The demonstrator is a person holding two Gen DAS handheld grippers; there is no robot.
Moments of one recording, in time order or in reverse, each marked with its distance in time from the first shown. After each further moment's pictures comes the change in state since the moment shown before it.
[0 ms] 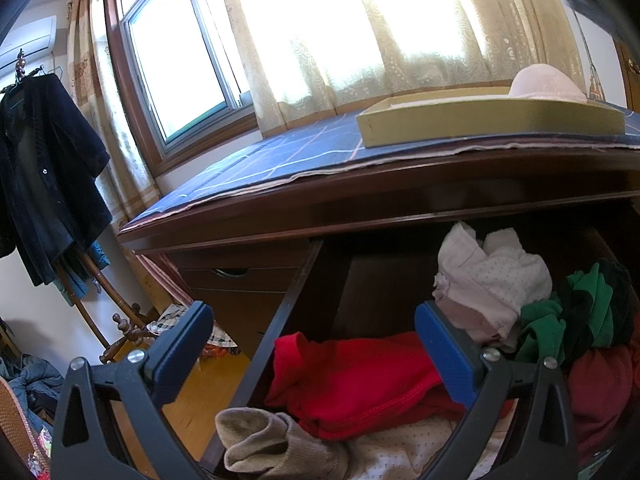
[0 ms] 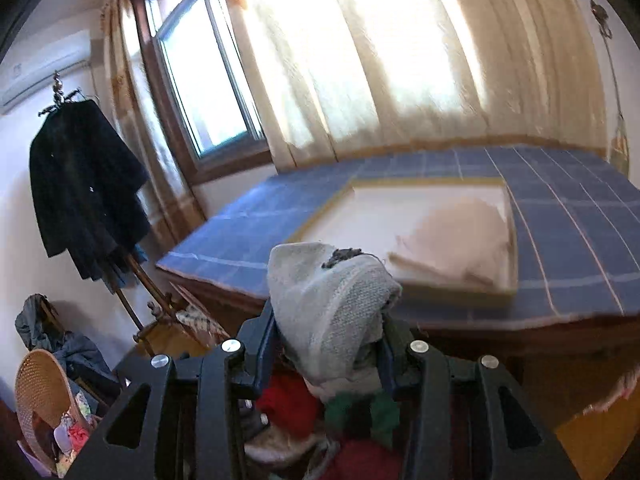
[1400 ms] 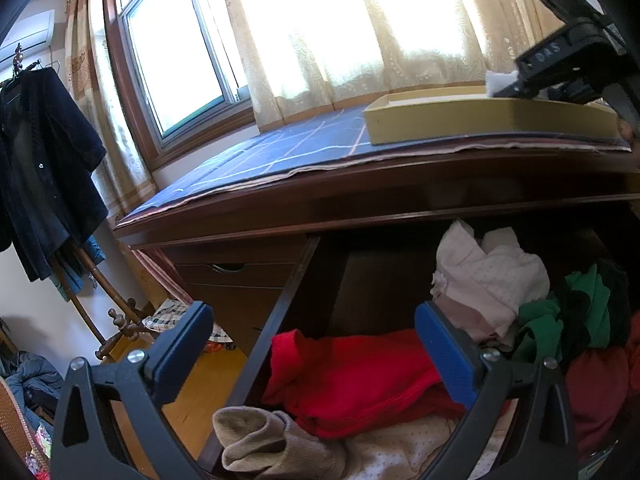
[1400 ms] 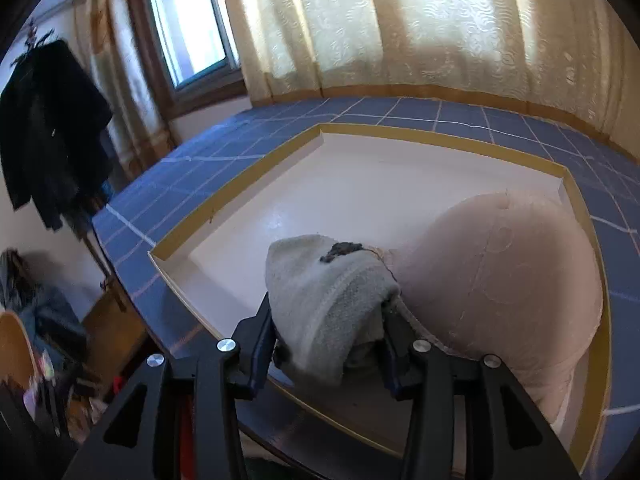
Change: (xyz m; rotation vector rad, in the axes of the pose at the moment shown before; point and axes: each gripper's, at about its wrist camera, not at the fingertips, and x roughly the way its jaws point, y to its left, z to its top) left arm 0.006 0.006 0.000 -0.008 0.017 -0.018; right arm 0.168 -0.065 0.022 -0.123 0.264 -0.037
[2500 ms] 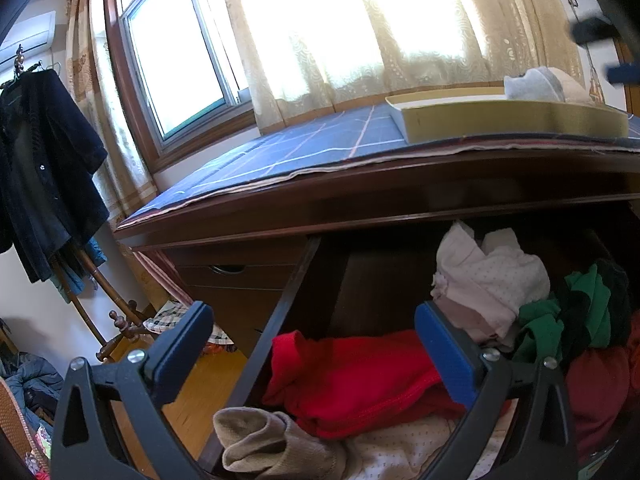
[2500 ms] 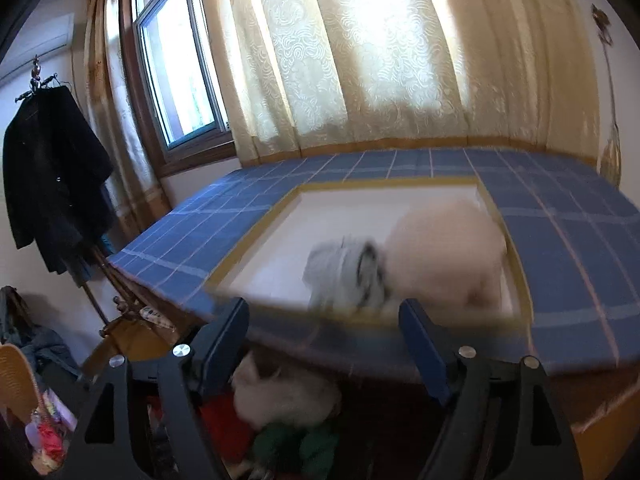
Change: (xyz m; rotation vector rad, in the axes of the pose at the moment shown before) left arm -0.002 -0.004 -0.005 0.006 -0.007 0.008; right arm -0.117 0.020 -0.061 0.107 -0.222 -0.069
